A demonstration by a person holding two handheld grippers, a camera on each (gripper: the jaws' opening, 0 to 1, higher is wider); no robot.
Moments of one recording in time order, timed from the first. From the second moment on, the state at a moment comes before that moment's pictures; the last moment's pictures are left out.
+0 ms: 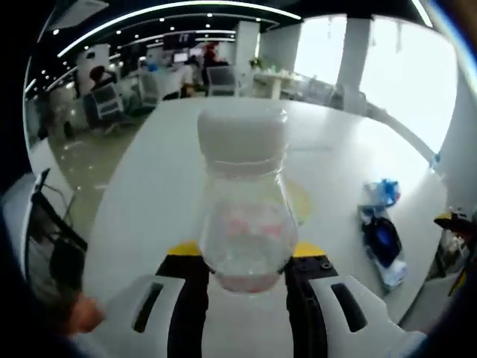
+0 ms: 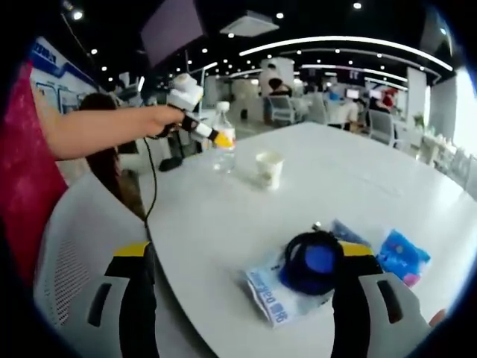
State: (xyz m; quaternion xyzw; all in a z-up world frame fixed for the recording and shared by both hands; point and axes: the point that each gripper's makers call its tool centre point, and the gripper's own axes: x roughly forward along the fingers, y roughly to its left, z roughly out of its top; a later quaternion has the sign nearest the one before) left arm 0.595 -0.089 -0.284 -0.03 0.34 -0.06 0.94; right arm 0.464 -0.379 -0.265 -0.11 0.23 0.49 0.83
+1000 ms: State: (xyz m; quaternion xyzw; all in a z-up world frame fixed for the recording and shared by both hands) left arm 0.658 -0.074 -0.318 0.00 0.33 -0.03 0.94; right arm 0.480 -0.398 -0.279 -0.11 0.26 0.46 0.84
